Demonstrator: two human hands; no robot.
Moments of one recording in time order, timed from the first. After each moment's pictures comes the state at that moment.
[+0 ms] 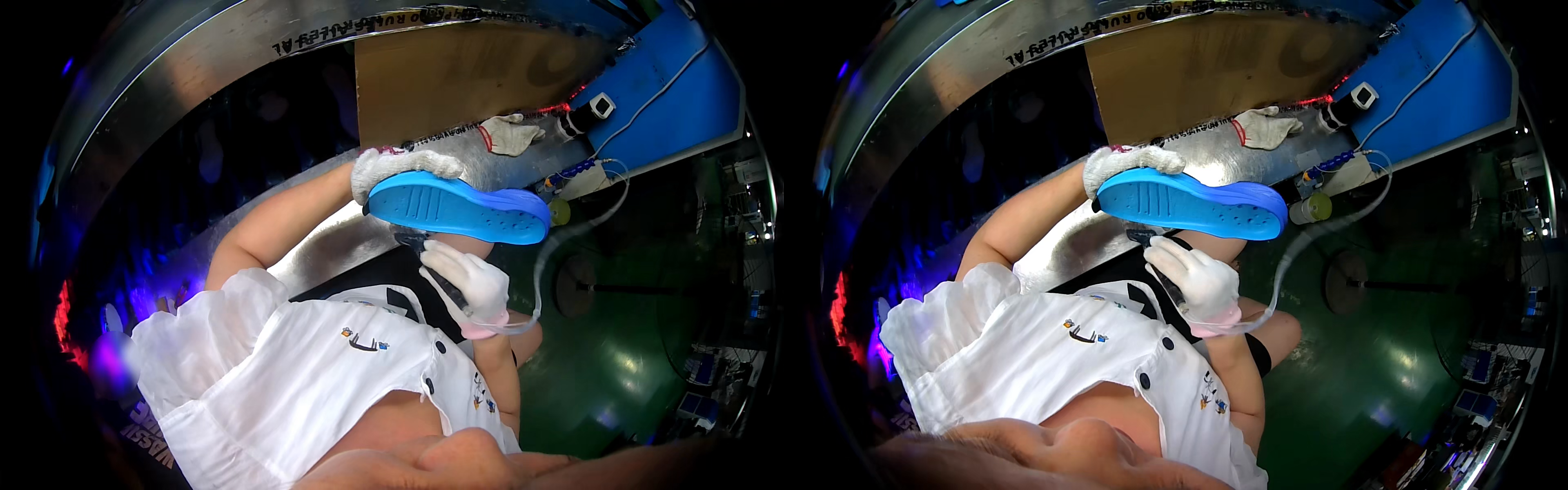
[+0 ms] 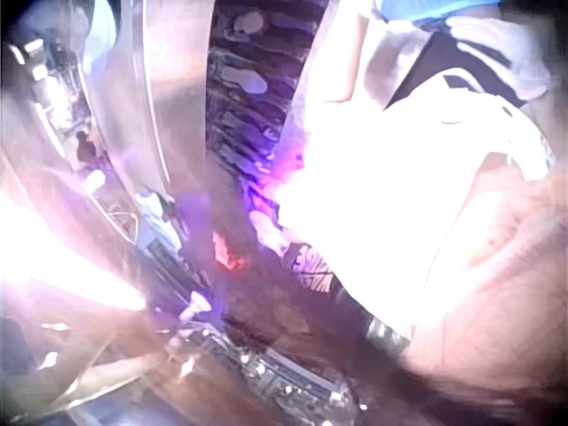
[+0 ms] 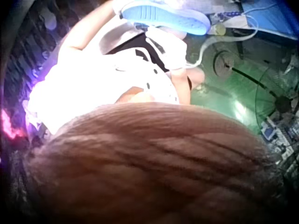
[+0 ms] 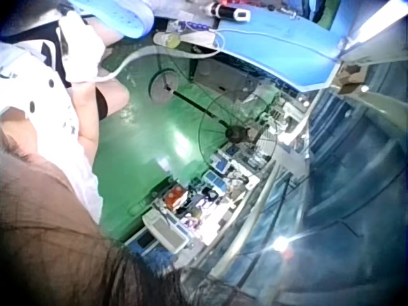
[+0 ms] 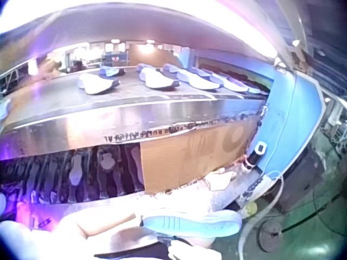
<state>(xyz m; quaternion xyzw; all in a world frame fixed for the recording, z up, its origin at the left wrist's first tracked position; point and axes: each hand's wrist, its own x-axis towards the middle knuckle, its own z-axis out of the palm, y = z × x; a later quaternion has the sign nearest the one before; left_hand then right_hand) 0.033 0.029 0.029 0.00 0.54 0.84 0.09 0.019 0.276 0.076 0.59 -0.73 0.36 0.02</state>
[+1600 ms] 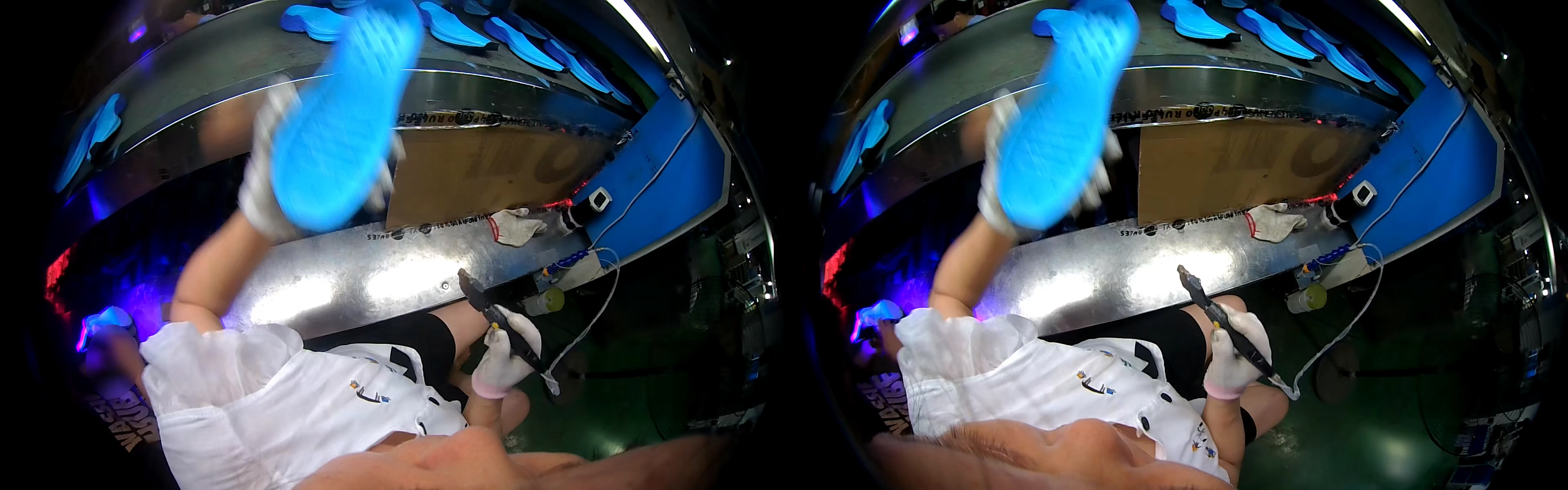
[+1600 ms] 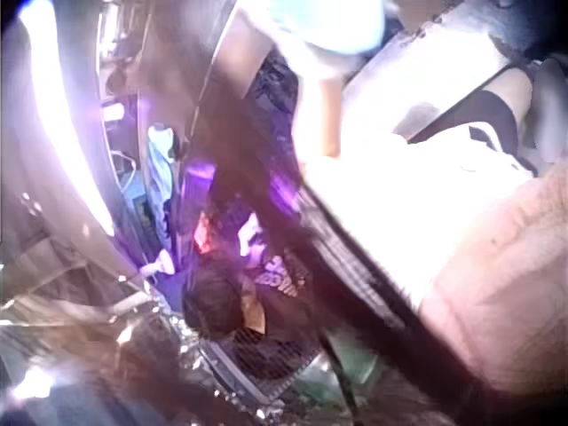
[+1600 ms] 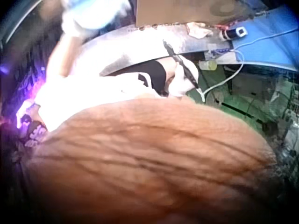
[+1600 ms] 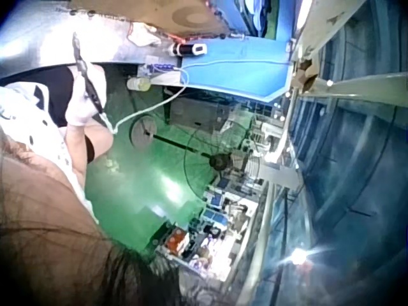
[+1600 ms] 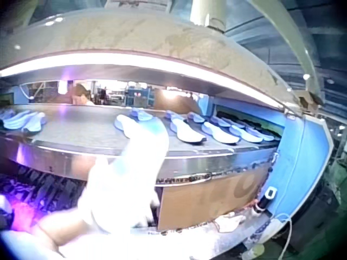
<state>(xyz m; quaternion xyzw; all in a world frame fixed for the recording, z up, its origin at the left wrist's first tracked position) 0.143 0.006 0.206 0.04 0.43 0.87 -0.23 0.018 0.286 0.072 0.35 -0.53 0.77 0.06</state>
